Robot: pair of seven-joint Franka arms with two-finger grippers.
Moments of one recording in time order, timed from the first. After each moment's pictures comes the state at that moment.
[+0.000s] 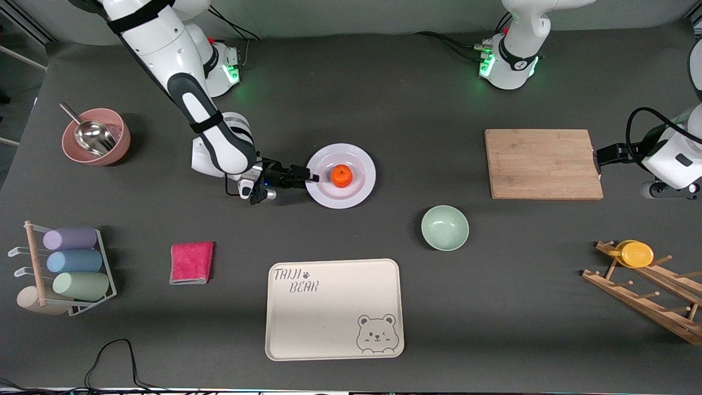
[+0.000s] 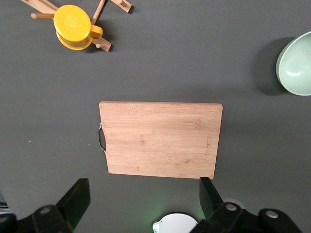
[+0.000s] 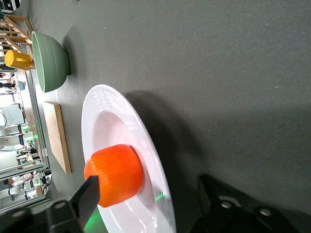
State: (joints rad) left arm 0.07 0.08 -0.06 -1.66 0.11 1.51 0.00; right arm 0.33 0.45 0.17 -2.30 1.67 2.44 -0.96
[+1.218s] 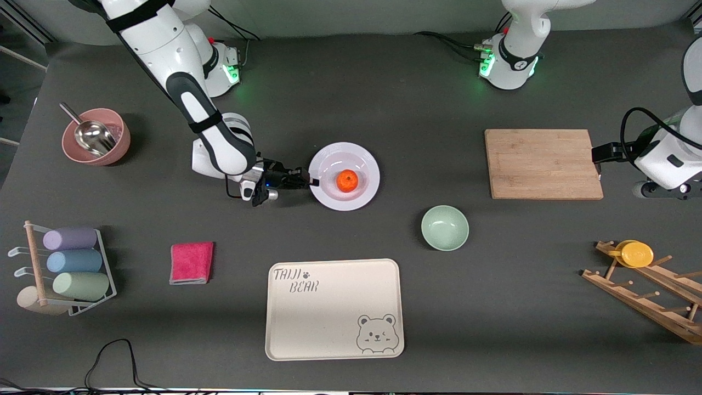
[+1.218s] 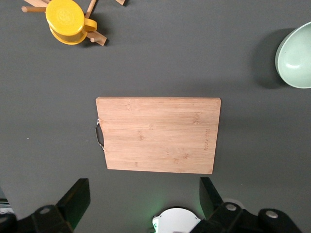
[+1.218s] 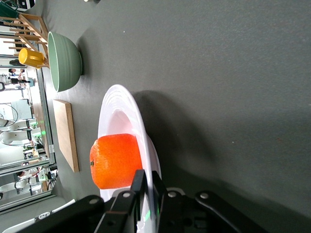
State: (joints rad) left arm 0.06 0.08 -0.07 -1.66 0.11 1.48 0.00; right arm 0.33 0.45 0.17 -2.28 1.68 2.42 -0.99
